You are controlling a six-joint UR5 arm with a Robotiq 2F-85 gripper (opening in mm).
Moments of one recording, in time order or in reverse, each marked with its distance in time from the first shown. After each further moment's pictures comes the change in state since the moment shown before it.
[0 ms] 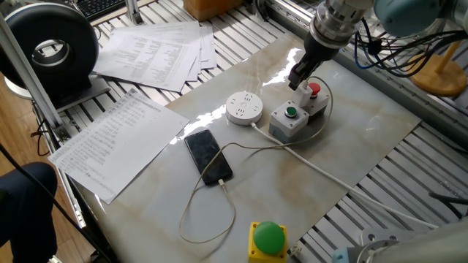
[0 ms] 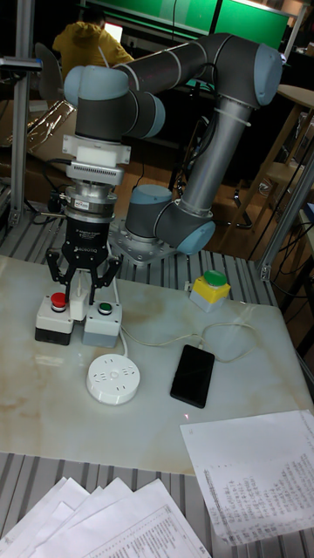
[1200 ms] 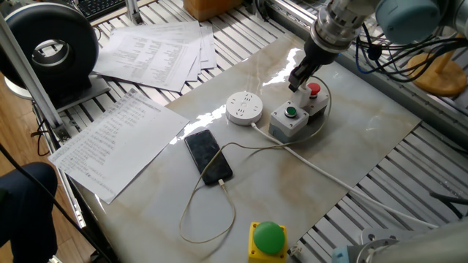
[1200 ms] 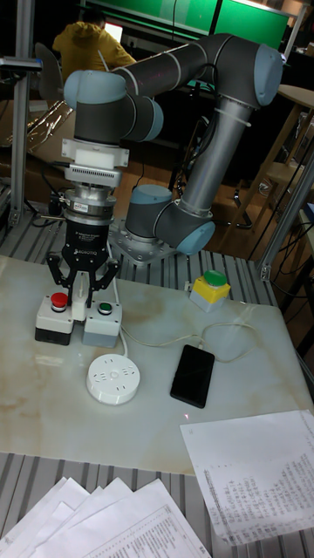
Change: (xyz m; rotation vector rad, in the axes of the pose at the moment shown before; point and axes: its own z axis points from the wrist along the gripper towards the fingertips) arm 0.001 0.001 0.006 -0.006 -0.017 0.013
